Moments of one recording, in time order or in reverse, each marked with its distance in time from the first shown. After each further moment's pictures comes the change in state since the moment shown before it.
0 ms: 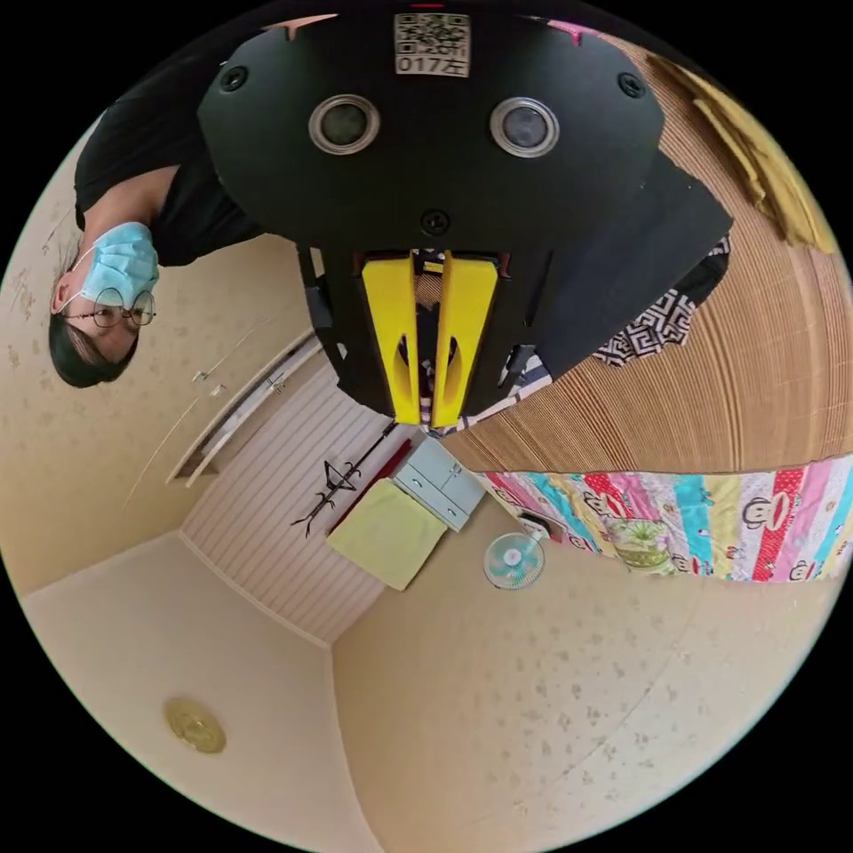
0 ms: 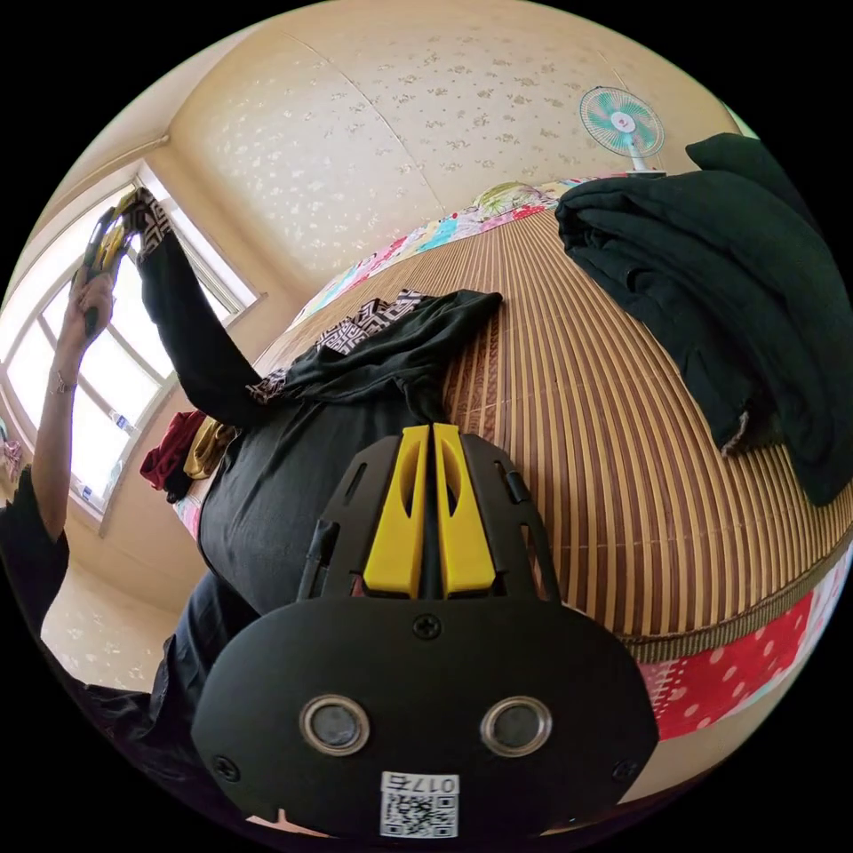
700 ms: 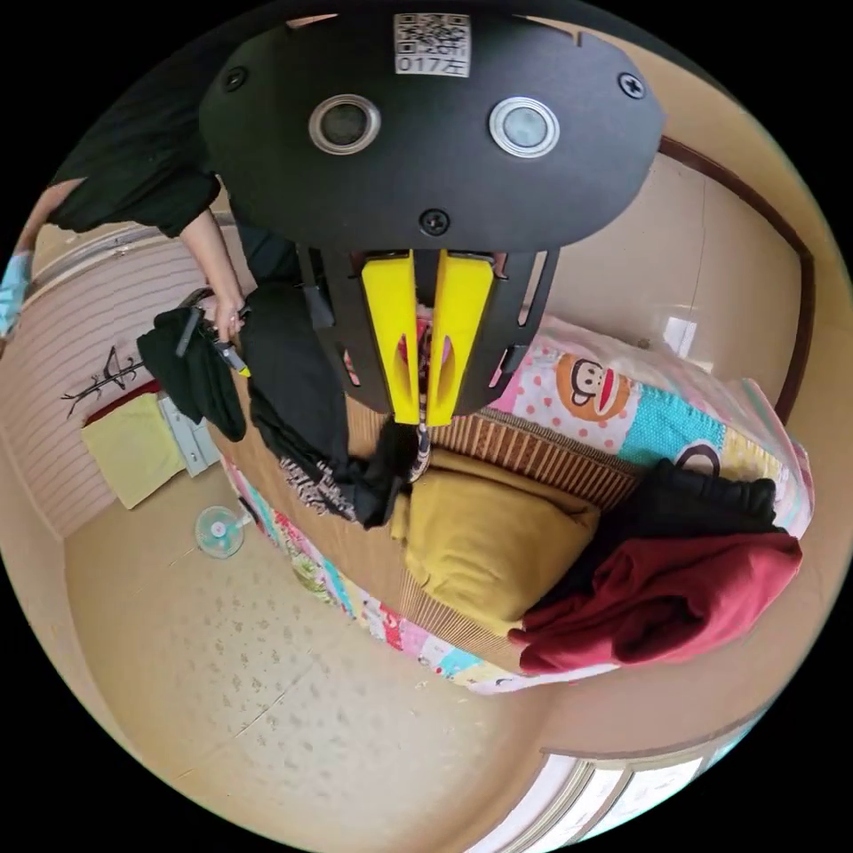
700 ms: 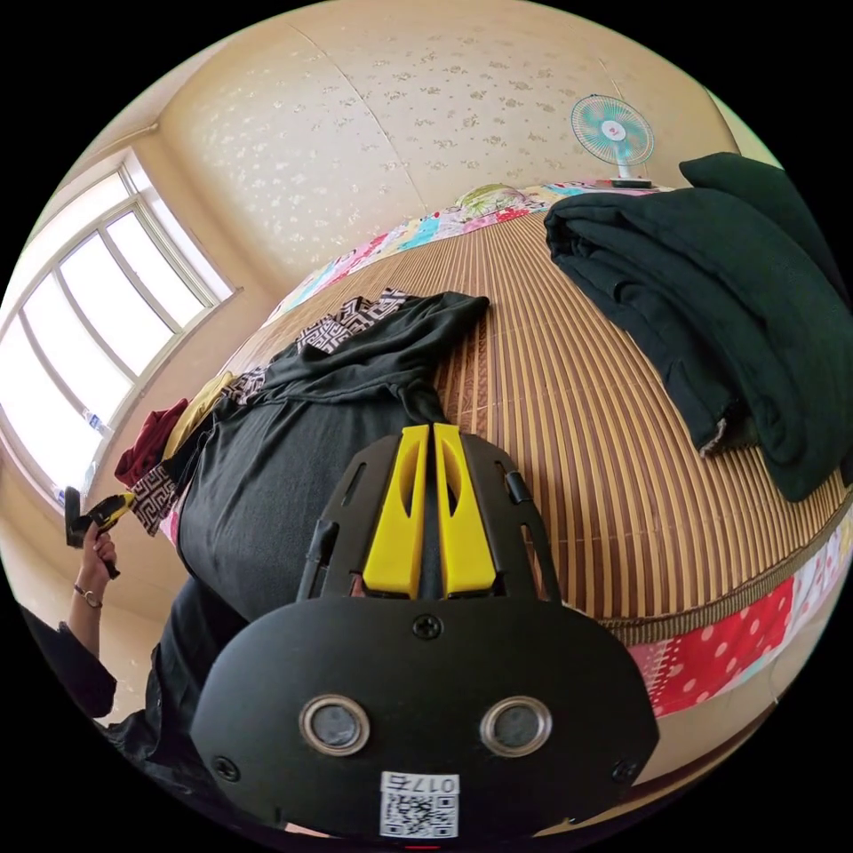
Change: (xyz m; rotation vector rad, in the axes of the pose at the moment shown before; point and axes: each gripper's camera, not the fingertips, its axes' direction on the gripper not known) left arm -0.027 0.356 -0.269 0.280 -0.717 -0.551; right arm -0.042 0.001 0.038 -0.004 0.102 0.001
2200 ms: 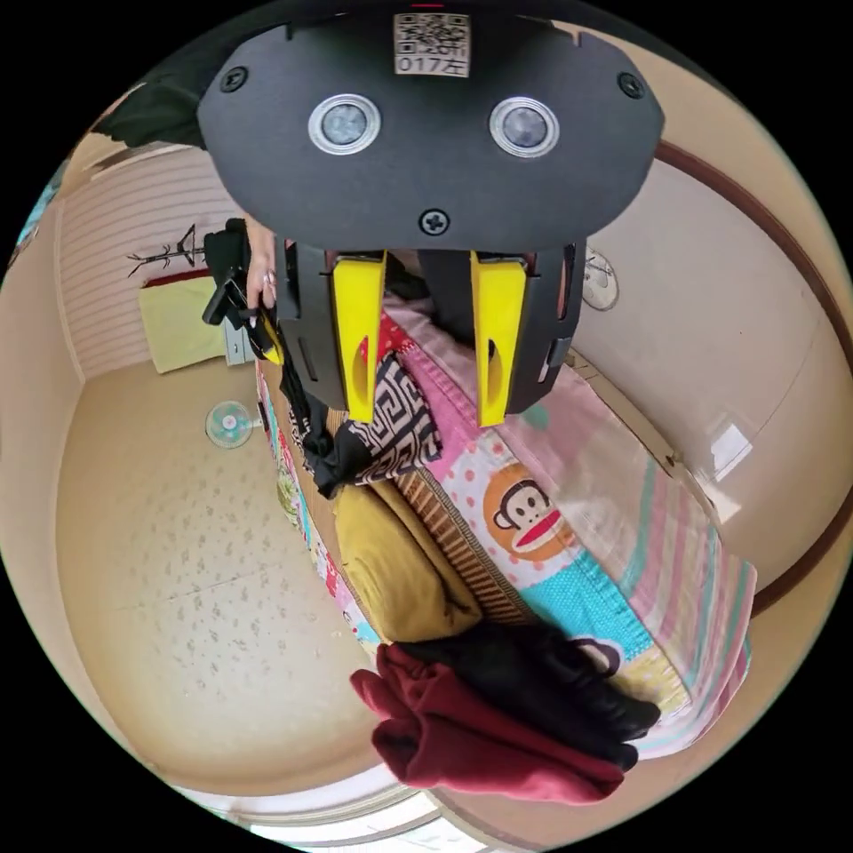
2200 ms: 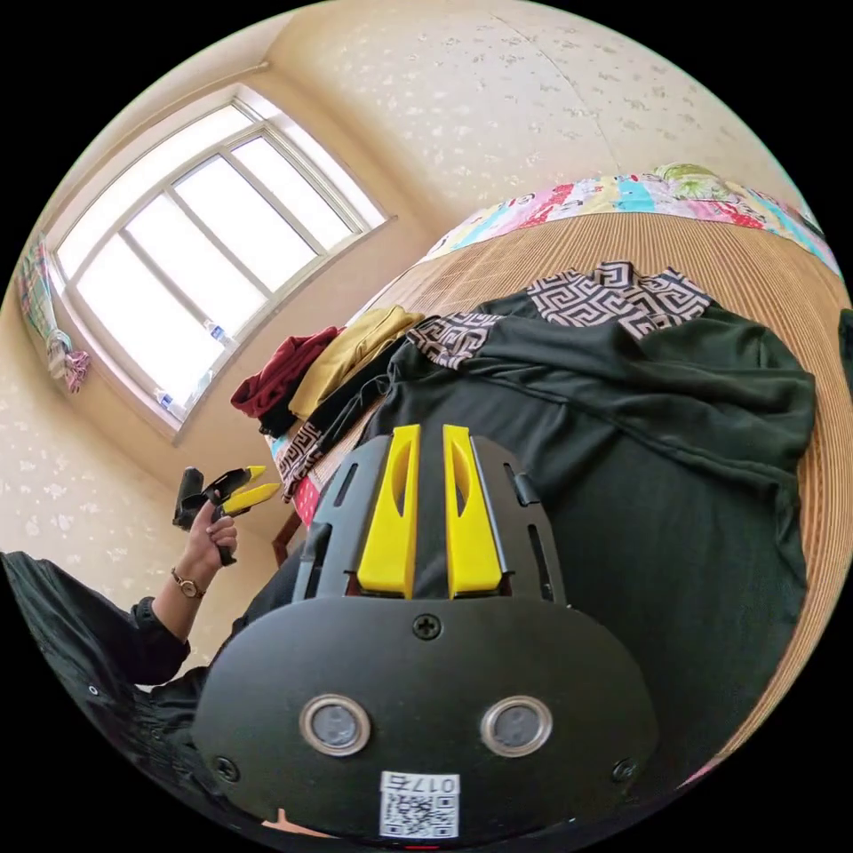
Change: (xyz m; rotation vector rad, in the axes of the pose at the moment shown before) left arm -0.109 0.022 0.006 0.052 0.045 -0.483; right arm -0.244 -0.045 0.070 -0.170 -0.403 -0.262
